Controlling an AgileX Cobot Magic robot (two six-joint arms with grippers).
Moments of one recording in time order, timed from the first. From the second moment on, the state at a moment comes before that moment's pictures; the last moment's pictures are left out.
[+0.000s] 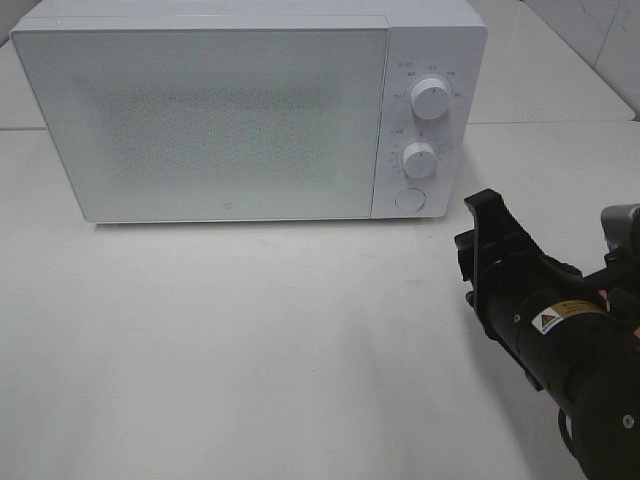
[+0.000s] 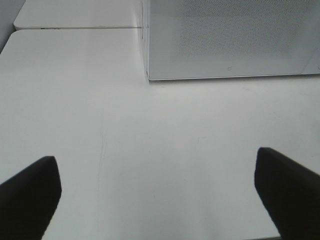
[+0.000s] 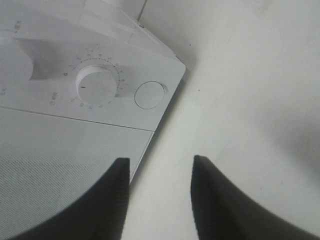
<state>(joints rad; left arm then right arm) 0.05 -0.01 -0.50 -0.19 1.04 0.12 0.93 1.68 -0.31 1.00 -1.08 0.94</state>
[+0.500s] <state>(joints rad) 0.05 -0.01 -0.50 -0.19 1.04 0.12 0.93 1.68 -0.32 0.96 -1.06 1.24</state>
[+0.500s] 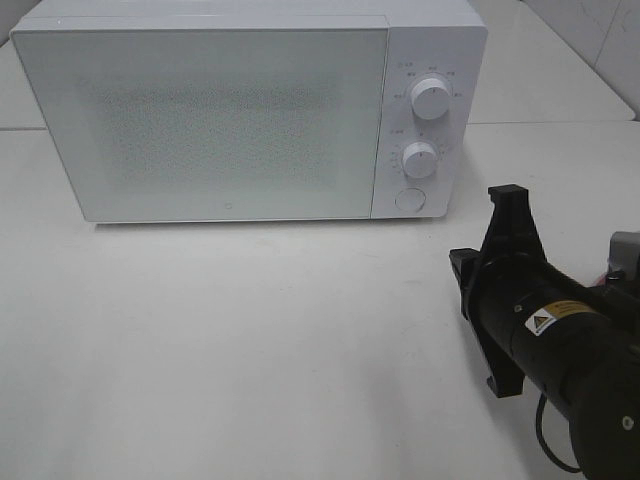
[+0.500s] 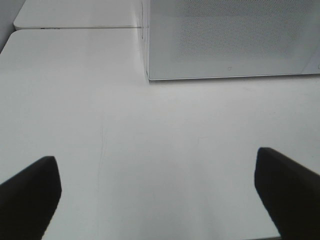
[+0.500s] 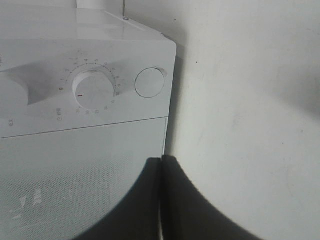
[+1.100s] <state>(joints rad) 0.05 -0.01 -0.50 -0.19 1.04 0.12 0.82 1.76 -0.41 0.81 -1.06 1.35</state>
